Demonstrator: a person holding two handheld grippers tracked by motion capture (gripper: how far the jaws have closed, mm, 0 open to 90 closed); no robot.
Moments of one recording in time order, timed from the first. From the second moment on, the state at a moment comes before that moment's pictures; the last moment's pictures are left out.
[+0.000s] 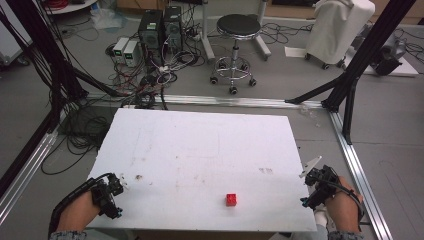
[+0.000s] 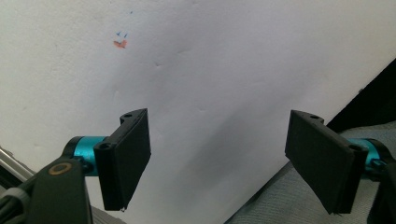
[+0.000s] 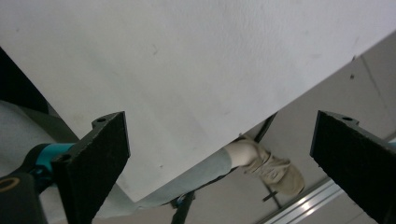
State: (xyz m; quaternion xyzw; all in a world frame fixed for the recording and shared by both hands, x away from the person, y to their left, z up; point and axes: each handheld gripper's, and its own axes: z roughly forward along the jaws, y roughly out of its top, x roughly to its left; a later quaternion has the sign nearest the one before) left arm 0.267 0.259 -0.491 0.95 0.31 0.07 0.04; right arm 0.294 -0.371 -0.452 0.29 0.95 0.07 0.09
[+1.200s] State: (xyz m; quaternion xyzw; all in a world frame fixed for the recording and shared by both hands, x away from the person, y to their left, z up) left arm 0.268 0.259 -0.487 0.95 0.31 0.08 0.04; right arm 0.329 -0.247 -0.409 0.02 0.99 0.05 0.08
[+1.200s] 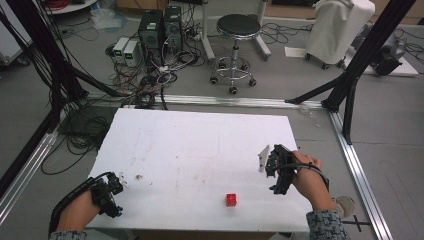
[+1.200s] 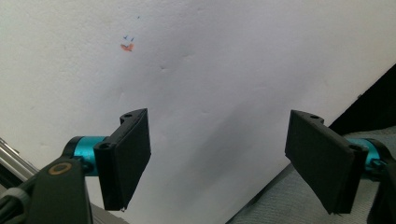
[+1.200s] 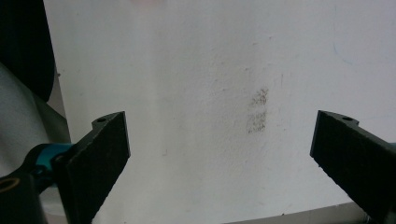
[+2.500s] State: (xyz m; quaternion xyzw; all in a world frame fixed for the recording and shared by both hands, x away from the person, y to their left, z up) left arm 0.268 0.258 -0.489 0.94 0.32 0.07 0.05; right arm 0.318 -0.173 -0.452 -0.03 1.00 0.05 0.04
